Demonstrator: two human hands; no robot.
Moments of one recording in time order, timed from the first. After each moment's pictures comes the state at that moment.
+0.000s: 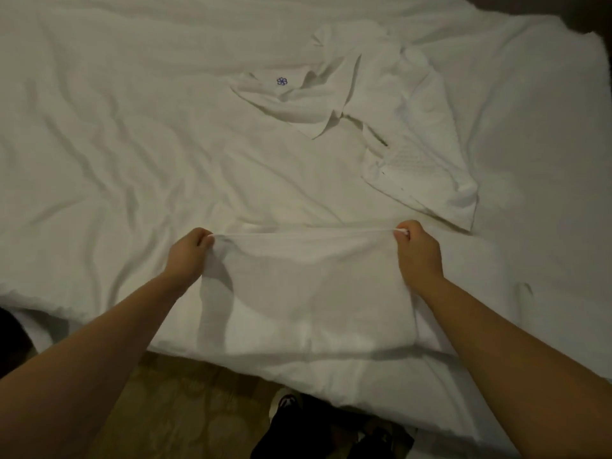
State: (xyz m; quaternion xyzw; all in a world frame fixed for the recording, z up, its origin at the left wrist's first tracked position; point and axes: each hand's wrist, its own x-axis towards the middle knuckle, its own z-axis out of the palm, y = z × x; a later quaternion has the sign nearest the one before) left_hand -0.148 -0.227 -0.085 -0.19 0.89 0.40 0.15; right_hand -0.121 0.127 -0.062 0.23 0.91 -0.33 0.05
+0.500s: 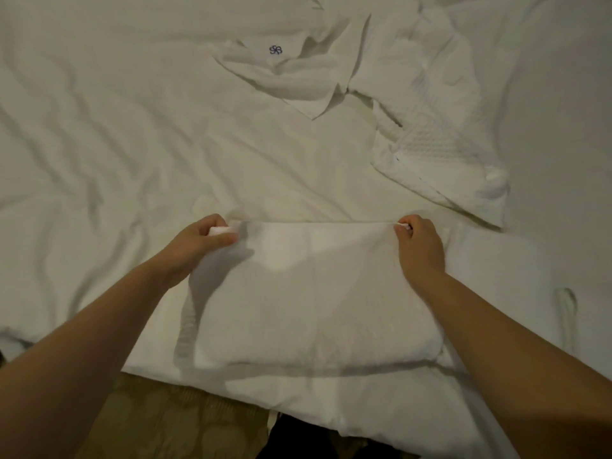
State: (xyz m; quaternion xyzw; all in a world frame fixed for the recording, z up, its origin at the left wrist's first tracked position) left_hand -0.184 -0.219 -0.117 -0.11 0.73 0.62 0.29; right_hand -0.152 0.129 -0.131 0.24 0.93 -0.29 0.05
